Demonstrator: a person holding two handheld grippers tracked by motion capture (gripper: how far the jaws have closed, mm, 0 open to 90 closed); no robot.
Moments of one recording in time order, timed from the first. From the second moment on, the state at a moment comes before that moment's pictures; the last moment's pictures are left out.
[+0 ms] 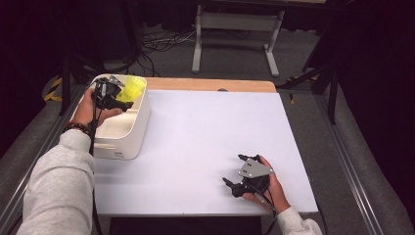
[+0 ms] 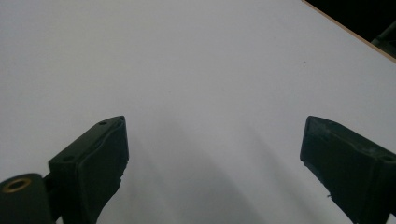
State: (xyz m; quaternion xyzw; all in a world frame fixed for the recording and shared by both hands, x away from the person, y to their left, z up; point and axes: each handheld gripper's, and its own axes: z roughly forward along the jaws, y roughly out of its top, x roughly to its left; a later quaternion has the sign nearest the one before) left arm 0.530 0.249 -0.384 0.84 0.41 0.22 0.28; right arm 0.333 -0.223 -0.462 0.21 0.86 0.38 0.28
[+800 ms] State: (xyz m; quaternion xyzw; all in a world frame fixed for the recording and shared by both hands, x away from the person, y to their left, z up) left arm 0.524 0.246 -0.375 0.84 0.40 0.24 0.28; right arm 0.335 -0.225 -0.461 0.22 0.85 0.38 0.28
